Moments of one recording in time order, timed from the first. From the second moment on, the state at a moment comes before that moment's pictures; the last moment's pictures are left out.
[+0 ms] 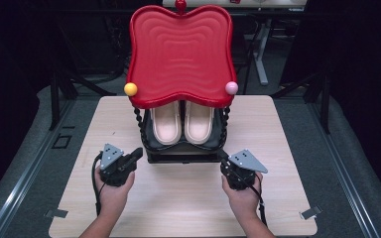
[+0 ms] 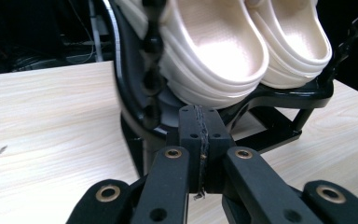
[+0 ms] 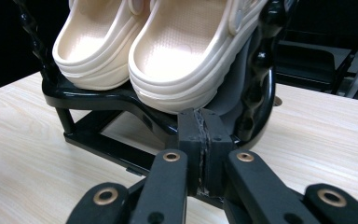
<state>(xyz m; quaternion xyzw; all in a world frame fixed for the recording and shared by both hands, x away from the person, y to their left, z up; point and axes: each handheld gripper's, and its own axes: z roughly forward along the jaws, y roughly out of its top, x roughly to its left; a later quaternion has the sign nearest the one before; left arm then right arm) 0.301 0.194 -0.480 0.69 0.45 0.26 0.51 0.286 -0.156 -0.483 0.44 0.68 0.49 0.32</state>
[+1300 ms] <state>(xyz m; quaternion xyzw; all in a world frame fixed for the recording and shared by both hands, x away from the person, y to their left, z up) 0.262 0.272 -0.525 0.70 0.50 0.25 0.45 0.248 -0.232 -0.520 0.46 0.72 0.43 0.29</state>
